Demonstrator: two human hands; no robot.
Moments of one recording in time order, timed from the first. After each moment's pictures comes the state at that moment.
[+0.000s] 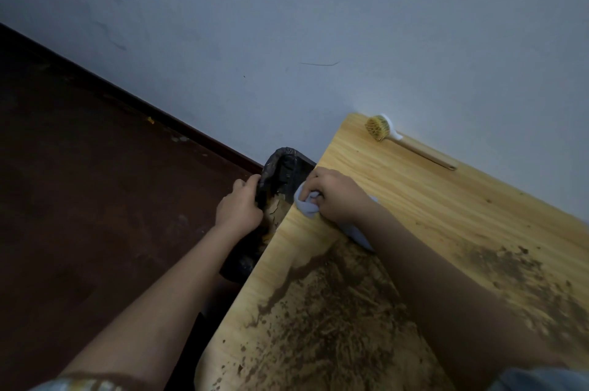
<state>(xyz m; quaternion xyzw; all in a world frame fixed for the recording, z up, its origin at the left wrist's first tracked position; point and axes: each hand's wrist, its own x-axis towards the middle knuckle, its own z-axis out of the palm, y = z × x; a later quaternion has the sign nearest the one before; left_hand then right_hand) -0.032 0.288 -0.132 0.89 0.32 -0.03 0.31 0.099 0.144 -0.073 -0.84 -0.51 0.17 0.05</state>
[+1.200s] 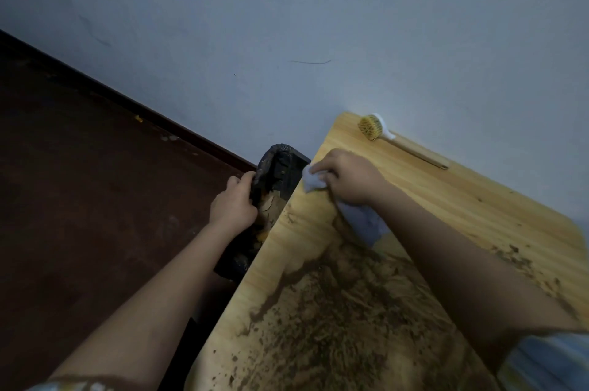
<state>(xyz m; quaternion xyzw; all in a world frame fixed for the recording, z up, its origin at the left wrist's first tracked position) -0.019 0.291 -0.135 0.90 0.32 -0.03 0.30 0.139 0.138 -0.057 -0.86 -0.50 0.11 0.05</state>
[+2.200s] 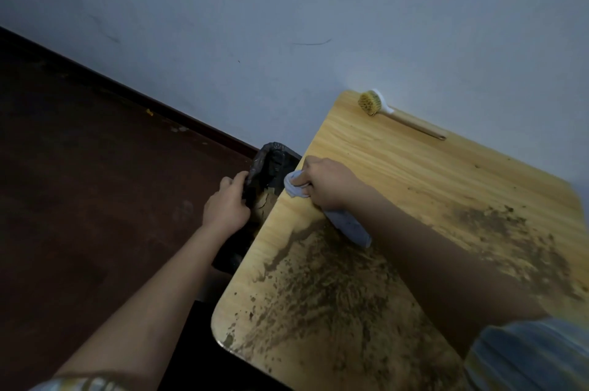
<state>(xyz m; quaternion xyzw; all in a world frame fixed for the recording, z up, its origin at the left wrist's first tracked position) -0.081 0.277 -0.144 0.90 0.32 -0.02 0.29 0.069 0.136 -0.083 -0.82 -0.55 0.12 -0.05</state>
